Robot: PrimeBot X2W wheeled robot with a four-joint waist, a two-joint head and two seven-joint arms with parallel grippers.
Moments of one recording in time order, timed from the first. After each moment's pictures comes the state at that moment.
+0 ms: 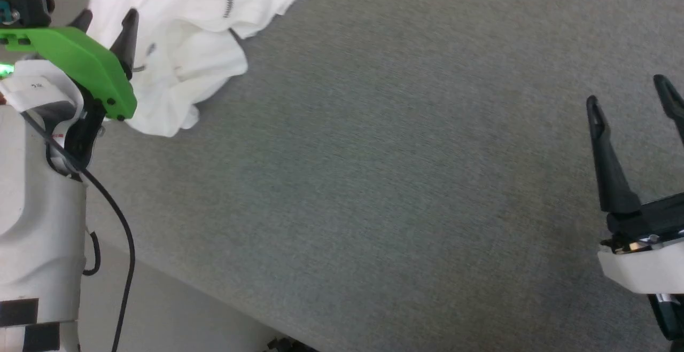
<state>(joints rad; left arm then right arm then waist) -0.75 0.38 -0.05 0.35 -0.41 -0.08 0.38 -0.09 -0.27 -0.01 -0.47 0.00 0.13 0.01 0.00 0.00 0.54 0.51</state>
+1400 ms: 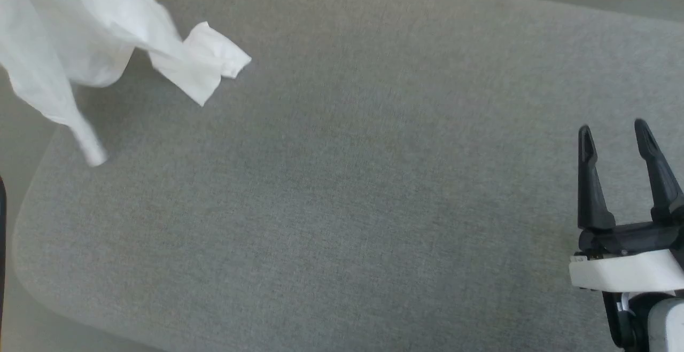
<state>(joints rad) -1.00 0.59 -0.02 0.32 -0.41 -0.05 0.33 -0.05 -0.08 -0.09 -0.23 0.04 0.13 -0.17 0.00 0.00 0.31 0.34</state>
